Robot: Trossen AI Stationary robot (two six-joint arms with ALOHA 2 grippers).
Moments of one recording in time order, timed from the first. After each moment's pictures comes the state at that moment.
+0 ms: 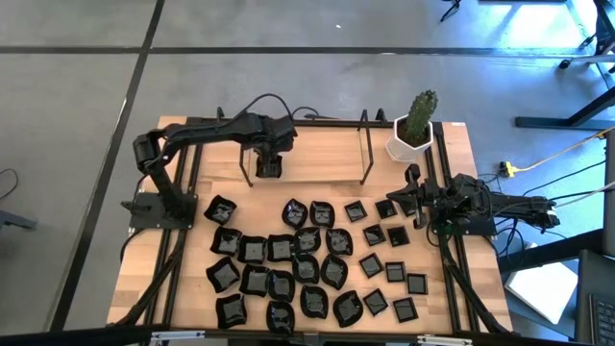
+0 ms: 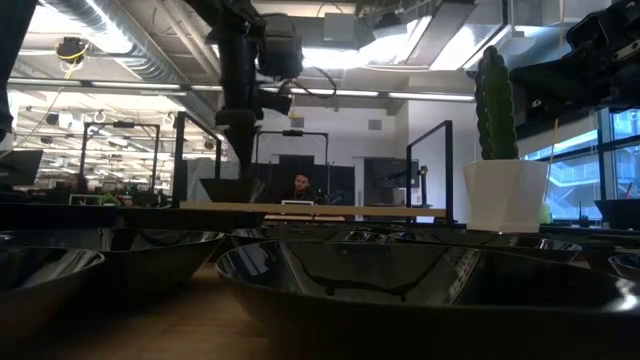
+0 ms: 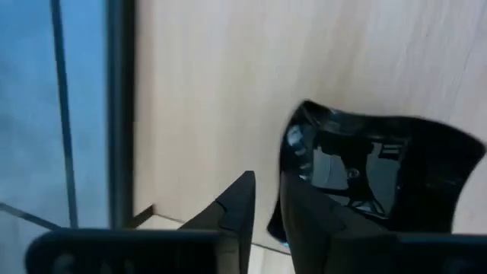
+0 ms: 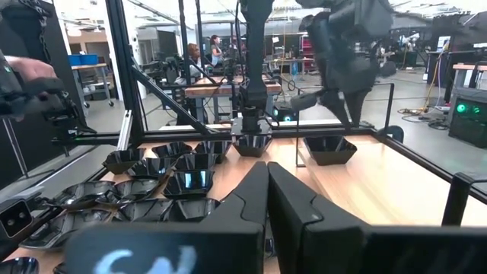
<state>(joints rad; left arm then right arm) 0.43 1.71 1.38 -0.98 -0.28 0.31 -0.06 0.01 0.01 0.08 -0.07 0.05</state>
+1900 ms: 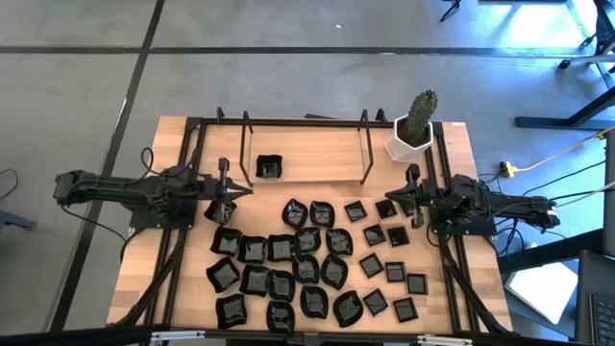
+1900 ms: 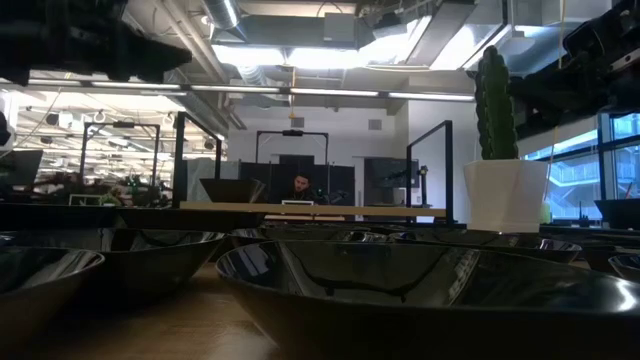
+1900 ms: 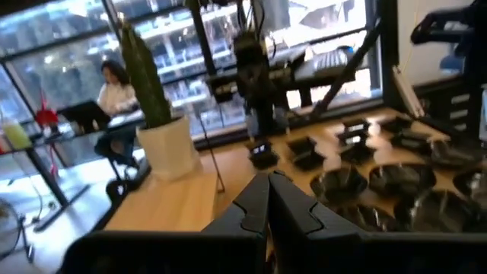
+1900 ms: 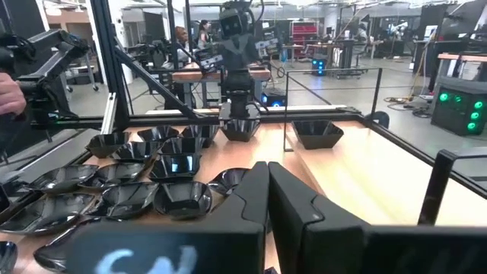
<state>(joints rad) 0.05 0.43 0.15 0.30 0.01 0.25 -0.06 0.02 0.01 0.02 -0.03 0.02</state>
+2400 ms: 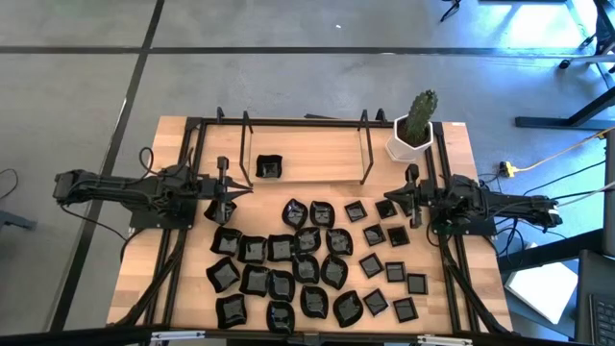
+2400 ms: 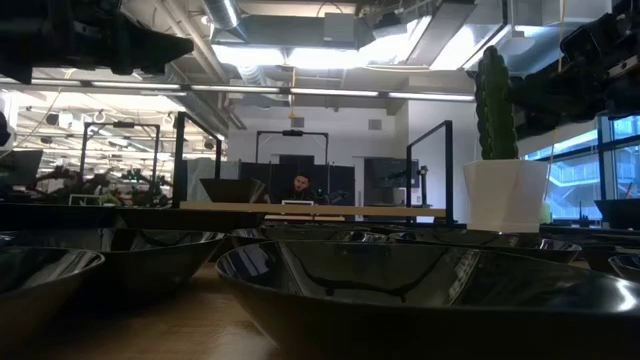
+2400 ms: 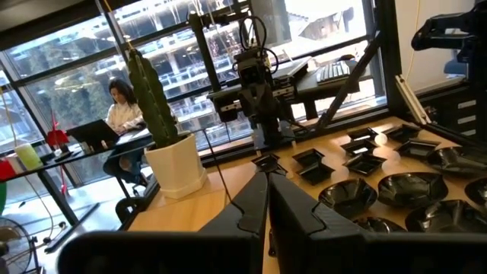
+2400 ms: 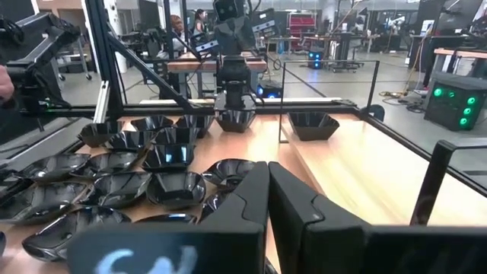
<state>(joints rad) 0.05 0.44 0.15 0.35 0.01 0.29 -0.06 0.05 0.01 0.03 -0.02 0.00</state>
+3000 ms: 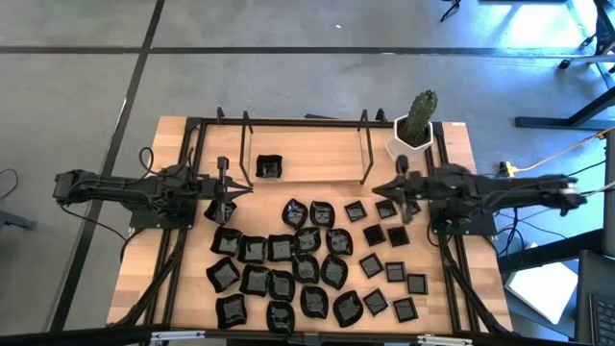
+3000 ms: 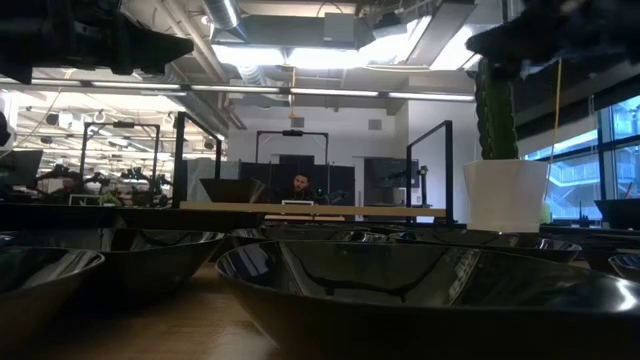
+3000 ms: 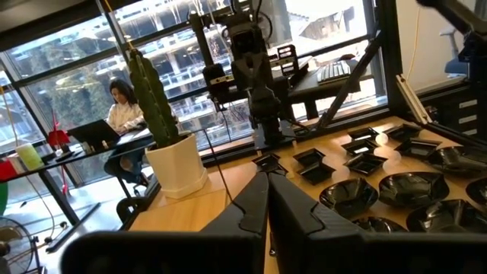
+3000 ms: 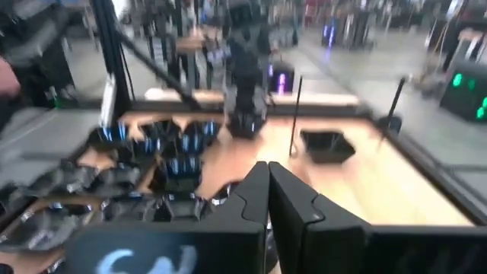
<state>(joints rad) 0.05 0.44 0.15 0.35 0.01 0.29 -0.01 0.66 0.38 0.13 -0.01 -0.05</state>
